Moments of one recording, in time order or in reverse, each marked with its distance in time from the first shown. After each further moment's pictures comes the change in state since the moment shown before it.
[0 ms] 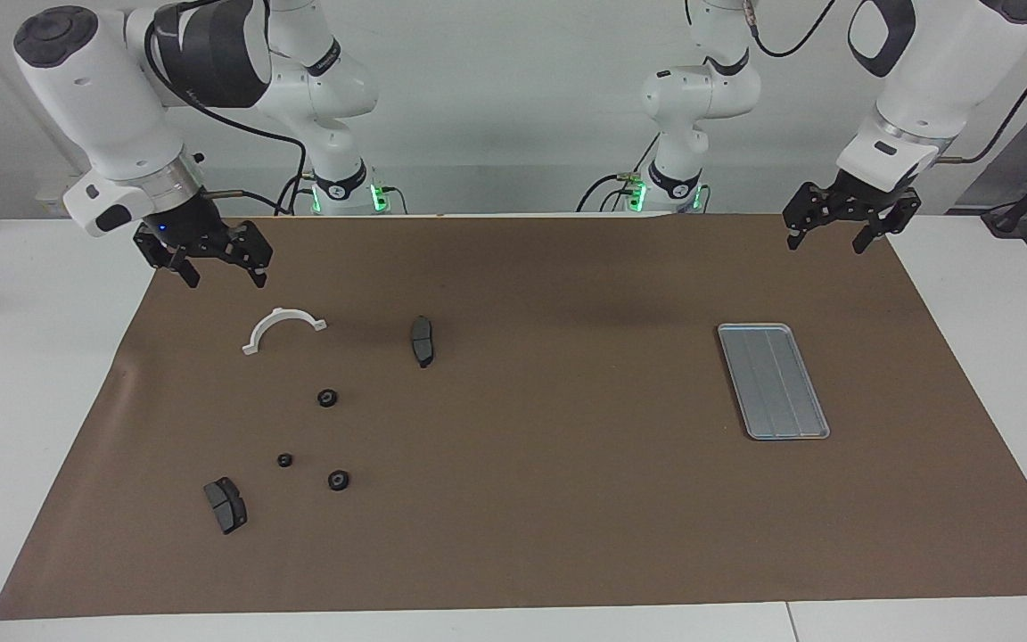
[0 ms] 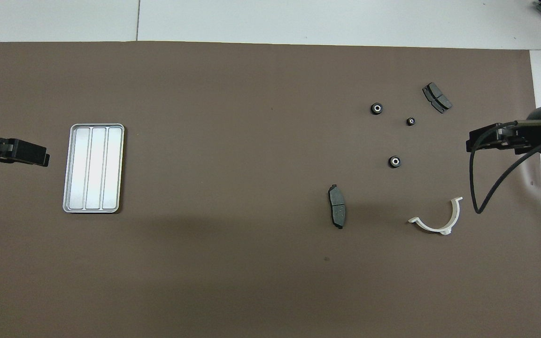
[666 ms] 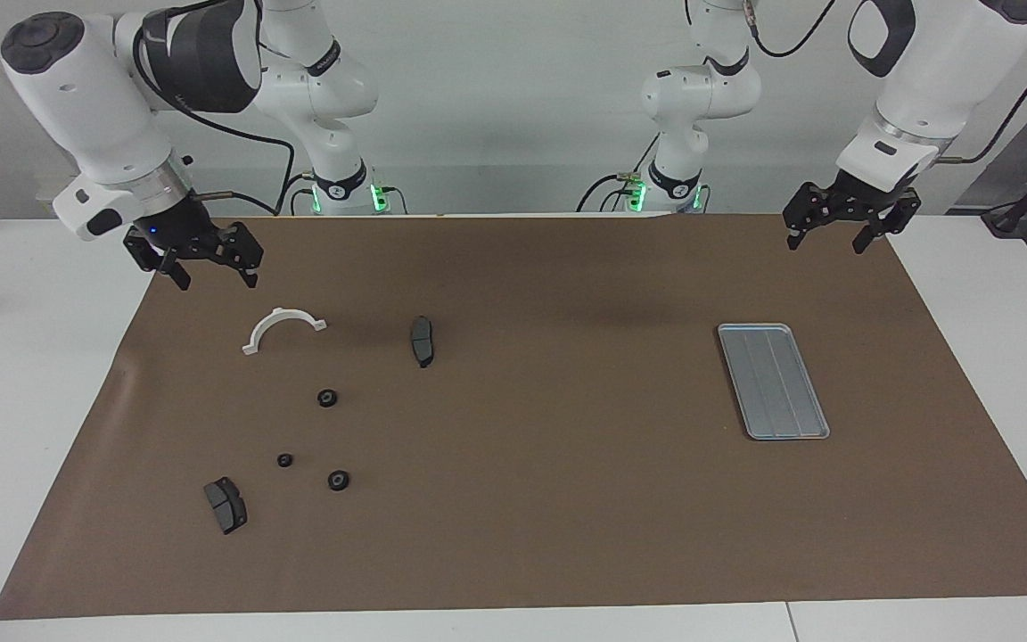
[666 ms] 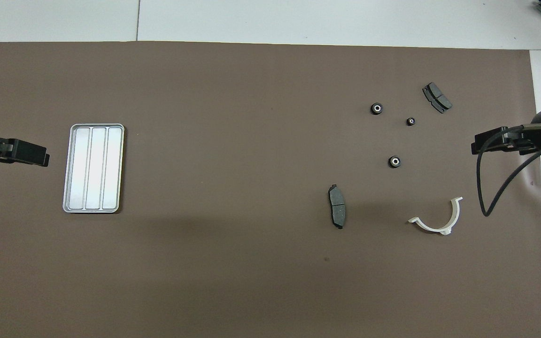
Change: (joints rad) left arm 0.000 0.000 0.000 0.000 0.000 0.000 0.000; right arm -0.017 -0.001 -0.006 -0.034 -0.001 0.036 -0.060
